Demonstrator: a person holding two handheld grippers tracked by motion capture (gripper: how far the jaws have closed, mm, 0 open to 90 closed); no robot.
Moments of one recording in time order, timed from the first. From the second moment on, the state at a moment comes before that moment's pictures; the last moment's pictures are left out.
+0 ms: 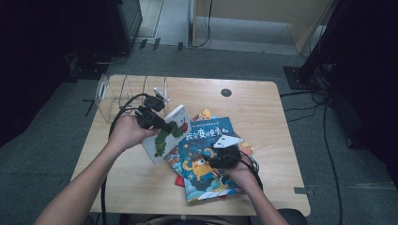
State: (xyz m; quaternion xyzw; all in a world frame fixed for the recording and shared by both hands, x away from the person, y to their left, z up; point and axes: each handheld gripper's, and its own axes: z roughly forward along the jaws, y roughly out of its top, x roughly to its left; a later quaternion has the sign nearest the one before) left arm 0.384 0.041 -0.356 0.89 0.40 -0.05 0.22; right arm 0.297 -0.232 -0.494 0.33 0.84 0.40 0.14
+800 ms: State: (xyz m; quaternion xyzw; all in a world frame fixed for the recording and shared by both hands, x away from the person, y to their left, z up) left arm 0.390 0.096 -0.345 0.88 0.44 -0.01 0.19; right arm 0.297 -0.232 -0.494 0.33 0.85 0.40 0.14
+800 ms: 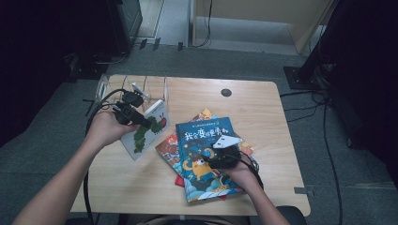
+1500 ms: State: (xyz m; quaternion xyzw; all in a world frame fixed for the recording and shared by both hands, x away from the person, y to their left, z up) left arm 0.416 0.101 -0.347 0.86 0.48 0.00 0.17; right arm 0.297 -0.232 -0.494 0.33 0.85 0.40 0.14
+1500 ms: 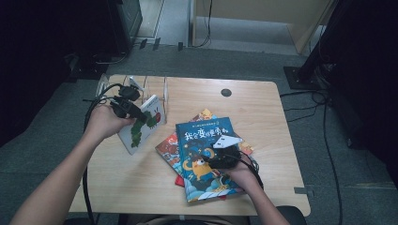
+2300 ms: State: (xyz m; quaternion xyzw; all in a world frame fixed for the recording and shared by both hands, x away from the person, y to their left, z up) left arm 0.456 0.090 -0.346 0.85 0.50 0.01 0.16; right arm 0.297 -0.232 -0.494 0.33 0.85 0.40 0.14
